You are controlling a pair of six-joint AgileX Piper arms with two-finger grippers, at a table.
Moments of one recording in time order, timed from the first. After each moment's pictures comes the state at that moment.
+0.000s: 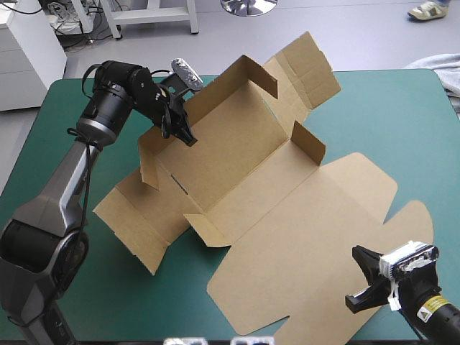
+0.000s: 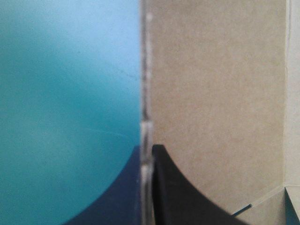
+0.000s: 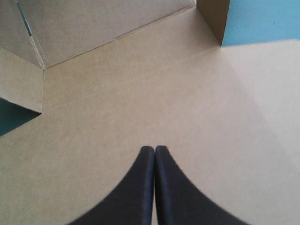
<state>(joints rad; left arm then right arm) -0.39 1.84 -1.99 -0.09 1.25 0.63 0.40 0.30 -0.41 0.23 0.59 -0.19</state>
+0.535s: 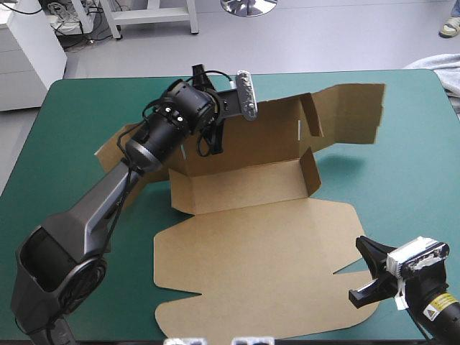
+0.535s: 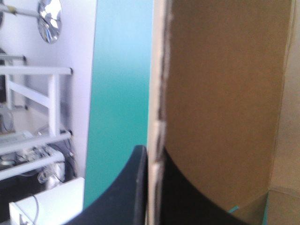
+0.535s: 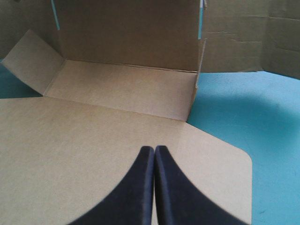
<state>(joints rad) -0.72 1.84 -2.00 0.37 1.07 0.74 0.40 0.30 -0.46 0.22 0.56 -0.21</state>
